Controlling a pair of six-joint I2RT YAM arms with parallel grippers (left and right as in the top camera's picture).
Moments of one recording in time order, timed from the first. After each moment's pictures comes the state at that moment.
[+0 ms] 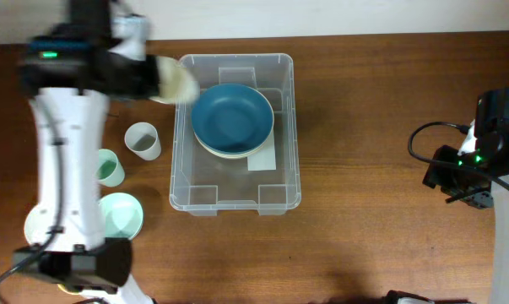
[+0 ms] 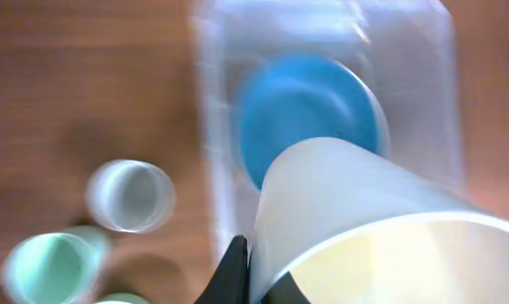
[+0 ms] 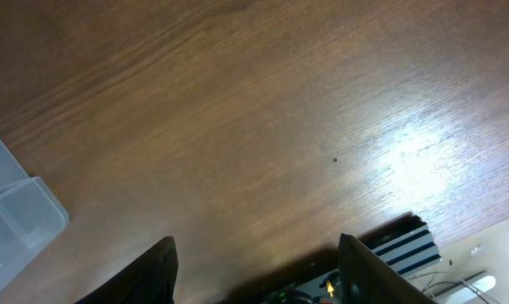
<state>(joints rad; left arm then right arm) -0.13 1.86 2.24 -1.46 0.16 -0.07 -0.25 1.35 1.52 -1.55 0.04 0.26</state>
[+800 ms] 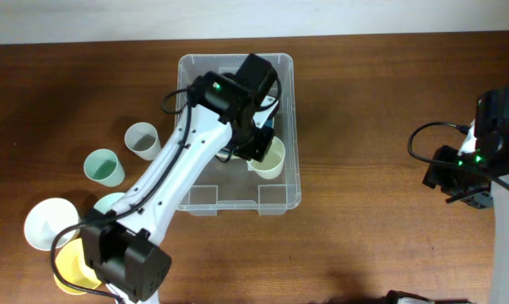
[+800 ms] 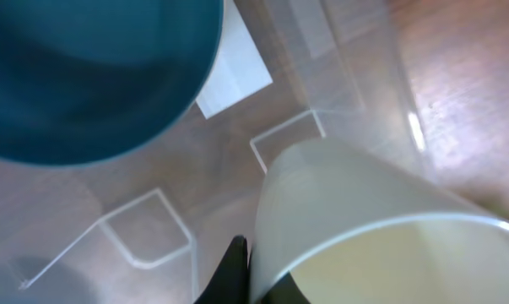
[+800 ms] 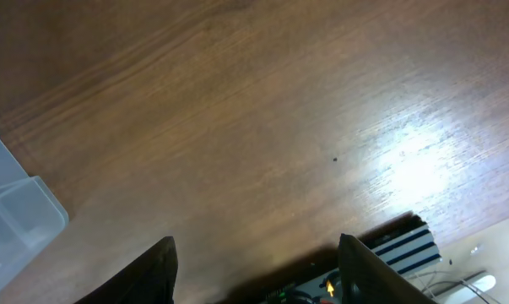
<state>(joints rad) -0.57 1.90 1.87 -1.34 0.10 -0.11 -0.25 1.35 1.52 -1.55 0.04 0.26</state>
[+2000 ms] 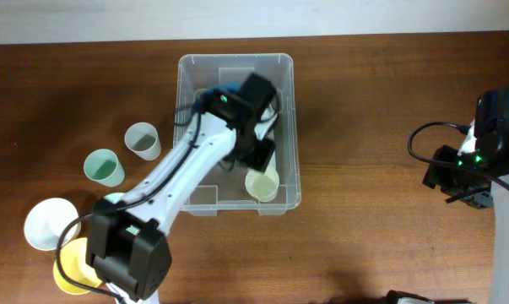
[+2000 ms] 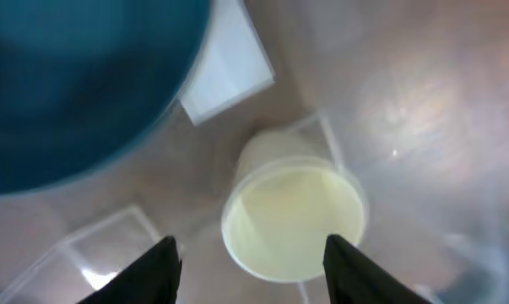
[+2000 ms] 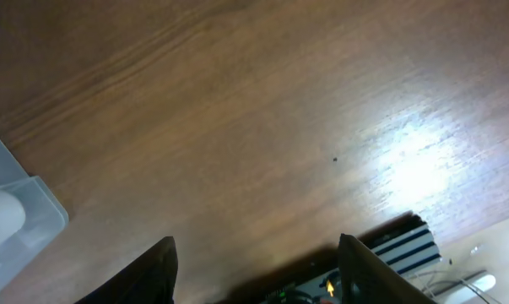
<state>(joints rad) -0.55 1.91 1.80 -1.26 0.11 -0.12 -0.25 1.34 1.52 -1.55 0.04 0.26</state>
